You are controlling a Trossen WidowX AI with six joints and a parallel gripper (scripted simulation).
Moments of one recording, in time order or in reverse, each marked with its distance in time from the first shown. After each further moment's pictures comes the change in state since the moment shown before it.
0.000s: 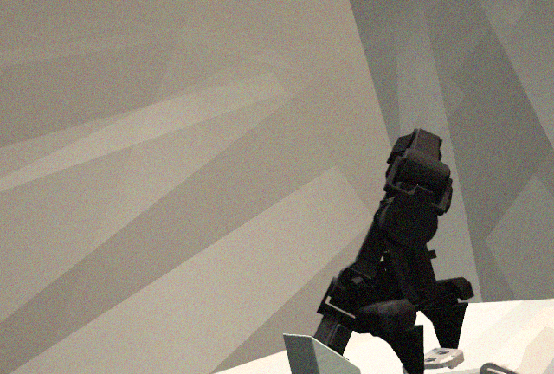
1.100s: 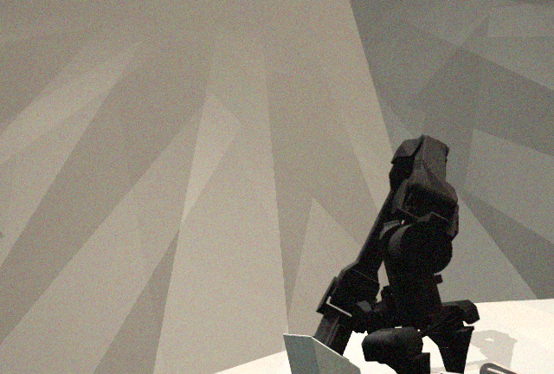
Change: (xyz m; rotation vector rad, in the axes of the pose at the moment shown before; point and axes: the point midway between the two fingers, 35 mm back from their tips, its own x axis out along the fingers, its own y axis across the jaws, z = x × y) arm 0.032 -0.002 0.001 0.001 0.001 -0.003
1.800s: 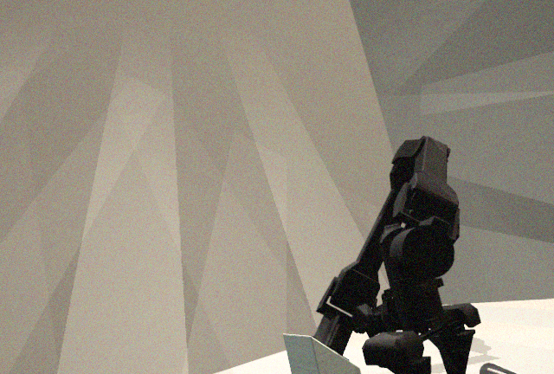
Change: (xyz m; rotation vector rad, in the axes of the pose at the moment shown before) arm 0.004 0.000 0.000 0.005 0.000 0.000
